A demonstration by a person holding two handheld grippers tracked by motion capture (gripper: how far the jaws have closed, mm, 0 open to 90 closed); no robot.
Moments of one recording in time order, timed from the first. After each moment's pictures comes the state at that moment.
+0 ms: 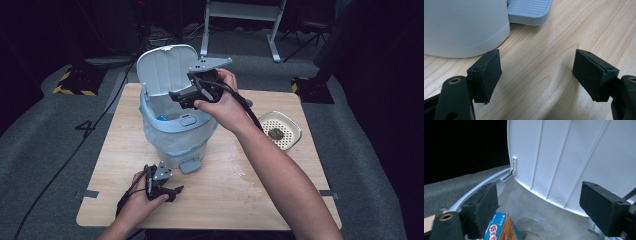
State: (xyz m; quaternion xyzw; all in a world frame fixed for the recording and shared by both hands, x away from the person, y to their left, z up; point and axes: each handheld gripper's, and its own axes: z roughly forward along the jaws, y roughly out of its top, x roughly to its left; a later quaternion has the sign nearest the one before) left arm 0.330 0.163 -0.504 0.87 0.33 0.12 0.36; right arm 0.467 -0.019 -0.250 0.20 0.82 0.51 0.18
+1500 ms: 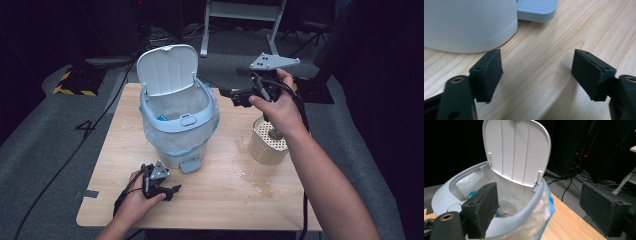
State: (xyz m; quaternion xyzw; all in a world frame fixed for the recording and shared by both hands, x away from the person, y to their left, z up) left arm 0.332 0.173 -0.504 0.86 0.33 0.12 0.36; right arm 0.450 -0.138 -0.222 0.22 0.79 0.53 0.22
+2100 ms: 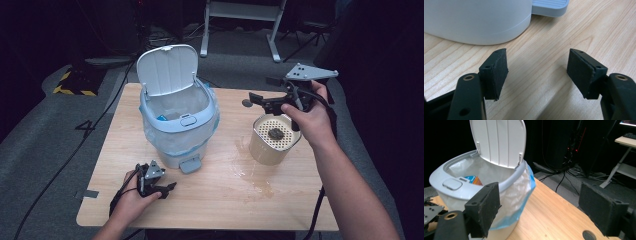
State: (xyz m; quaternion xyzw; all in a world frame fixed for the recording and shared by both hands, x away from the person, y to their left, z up) left arm 0.330 0.184 -0.503 0.86 0.35 0.13 0.36; right arm 0.434 -0.211 -0.230 0.26 0.78 0.53 0.23
